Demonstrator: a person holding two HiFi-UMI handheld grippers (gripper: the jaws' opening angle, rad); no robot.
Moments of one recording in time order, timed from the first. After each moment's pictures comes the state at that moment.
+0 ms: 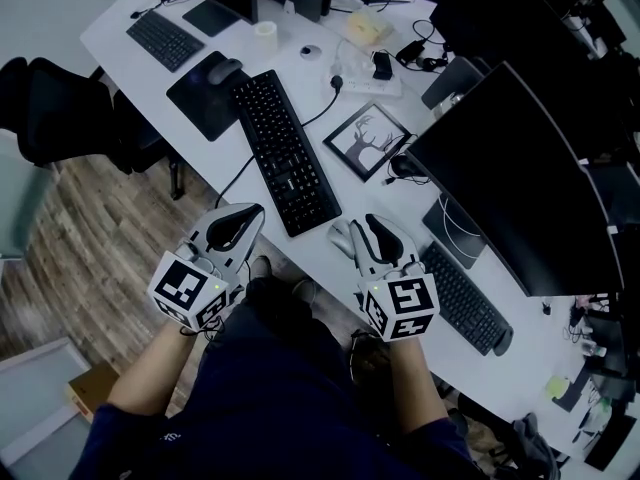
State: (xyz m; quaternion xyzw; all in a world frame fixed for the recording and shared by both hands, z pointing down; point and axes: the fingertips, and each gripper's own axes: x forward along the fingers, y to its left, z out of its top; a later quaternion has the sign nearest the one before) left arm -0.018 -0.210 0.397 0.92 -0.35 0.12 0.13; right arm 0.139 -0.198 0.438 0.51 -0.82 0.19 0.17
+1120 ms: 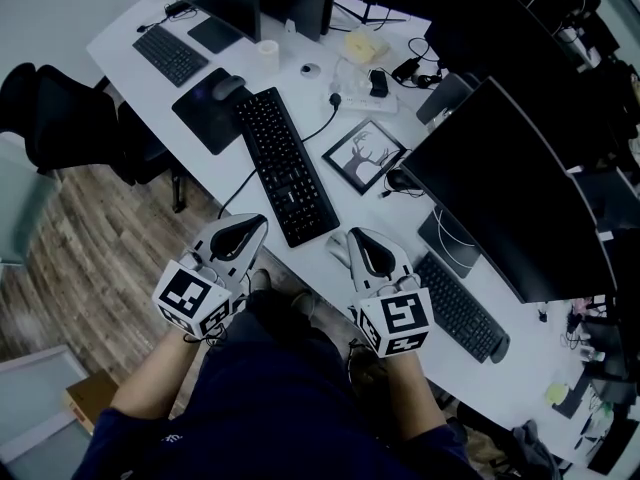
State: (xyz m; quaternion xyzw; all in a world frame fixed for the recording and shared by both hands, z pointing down) left arm -0.016 -0.204 0.378 0.92 -0.35 0.11 0.12; right arm 0.121 -0.191 0.397 0.50 -0.84 0.15 0.16
